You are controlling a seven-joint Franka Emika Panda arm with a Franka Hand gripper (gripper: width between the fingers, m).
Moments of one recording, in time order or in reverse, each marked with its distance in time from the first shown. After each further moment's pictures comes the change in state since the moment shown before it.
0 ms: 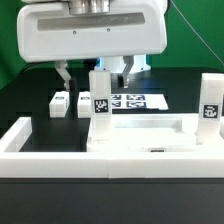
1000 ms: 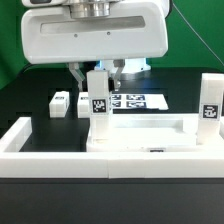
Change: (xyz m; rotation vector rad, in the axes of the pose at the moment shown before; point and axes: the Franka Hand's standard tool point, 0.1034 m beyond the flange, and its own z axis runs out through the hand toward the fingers) arm -0.003 -0.004 0.002 0.024 -0.015 0.339
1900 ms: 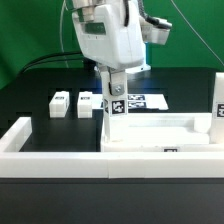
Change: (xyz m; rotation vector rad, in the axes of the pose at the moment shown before) arm -0.004 -0.022 0.003 0.047 -0.053 0.988
